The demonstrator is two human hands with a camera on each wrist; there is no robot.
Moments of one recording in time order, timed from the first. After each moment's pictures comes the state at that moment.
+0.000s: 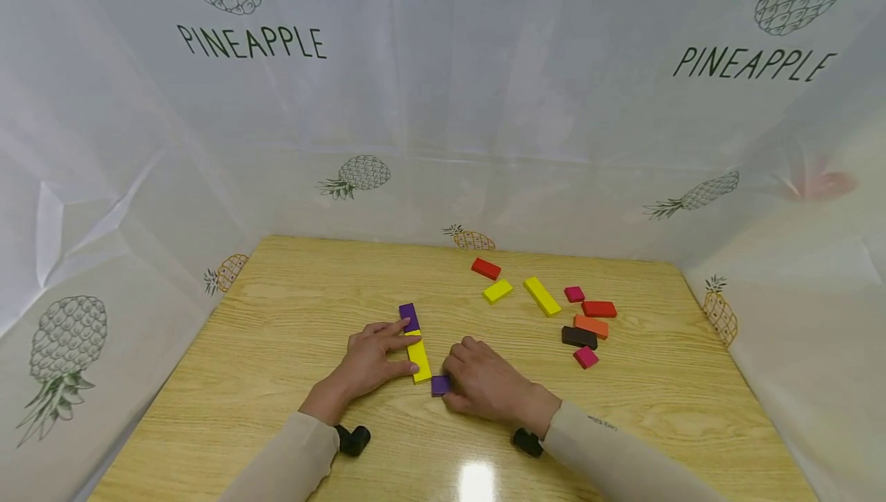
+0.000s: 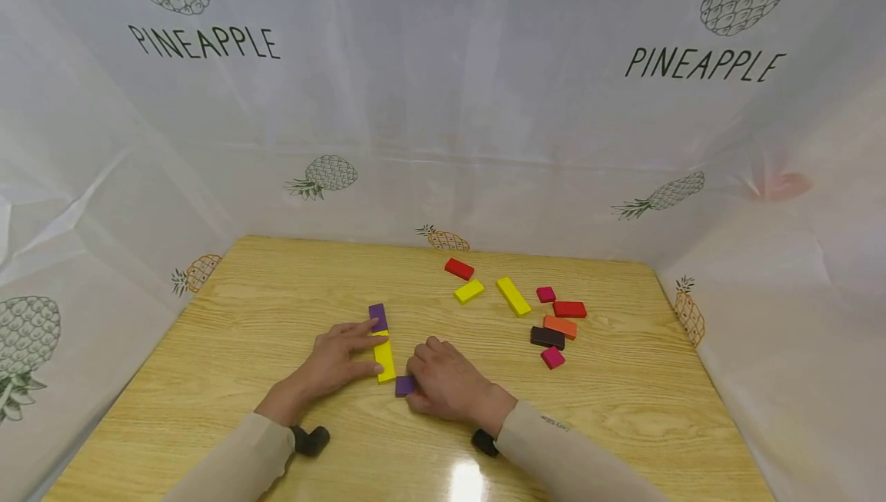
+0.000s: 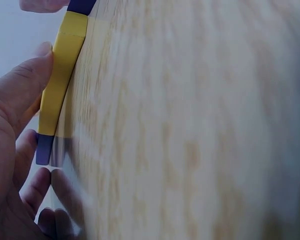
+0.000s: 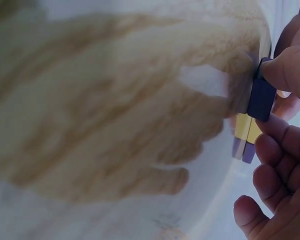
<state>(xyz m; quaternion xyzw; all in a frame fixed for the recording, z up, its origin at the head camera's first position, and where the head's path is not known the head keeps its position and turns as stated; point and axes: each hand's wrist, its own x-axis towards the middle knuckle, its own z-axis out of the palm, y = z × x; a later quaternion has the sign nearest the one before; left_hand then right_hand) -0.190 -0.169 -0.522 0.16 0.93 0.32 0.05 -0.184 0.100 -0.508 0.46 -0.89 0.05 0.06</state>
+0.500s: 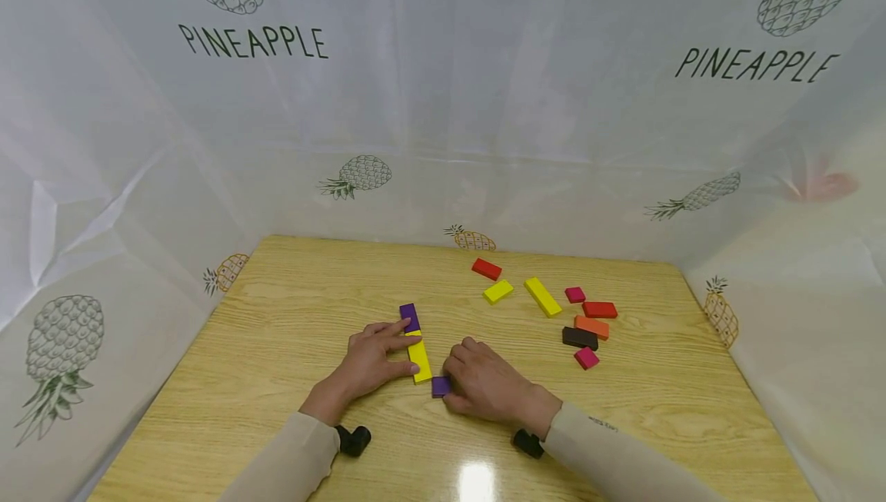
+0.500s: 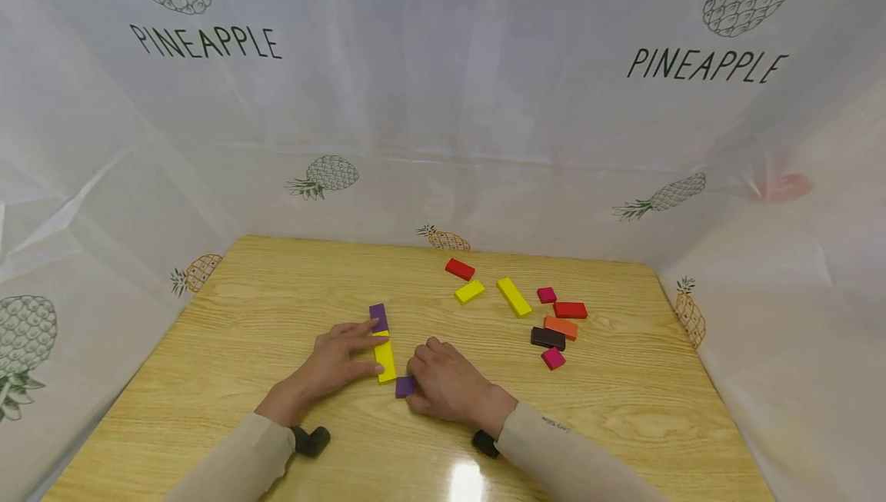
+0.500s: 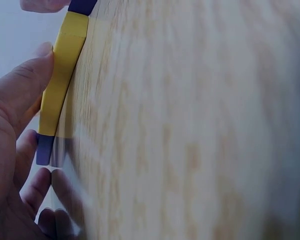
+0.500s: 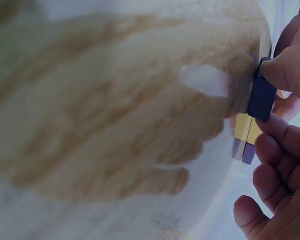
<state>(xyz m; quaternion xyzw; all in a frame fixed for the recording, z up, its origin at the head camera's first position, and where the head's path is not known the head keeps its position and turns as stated) -0.189 -0.169 -0.521 0.16 0.93 0.33 0.04 -0.184 0.099 -0.508 0.46 -0.89 0.05 0.05</state>
